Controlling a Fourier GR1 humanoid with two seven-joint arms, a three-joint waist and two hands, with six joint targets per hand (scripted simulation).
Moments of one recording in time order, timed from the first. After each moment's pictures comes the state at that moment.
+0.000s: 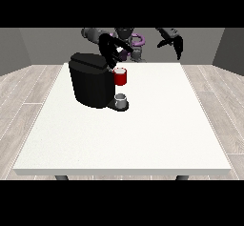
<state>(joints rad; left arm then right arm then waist) -0.35 0.08 0.08 -1.41 -0.12 -0.27 -0.12 -0.88 -0.30 -0.09 -1.13 0.17 -0.09 0.42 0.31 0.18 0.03</state>
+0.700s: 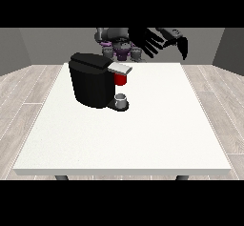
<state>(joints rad) -0.44 0.06 0.03 -1.41 -0.11 -0.32 -0.12 -0.99 -0.36 -0.10 -1.30 0.19 -0.07 0.54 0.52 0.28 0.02</state>
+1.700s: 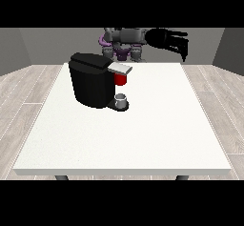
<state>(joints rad) -0.44 0.07 0.04 -1.46 -0.09 -0.32 -0.09 -1.13 -0.19 -0.05 -1.11 0.17 -0.06 0.15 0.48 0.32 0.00</state>
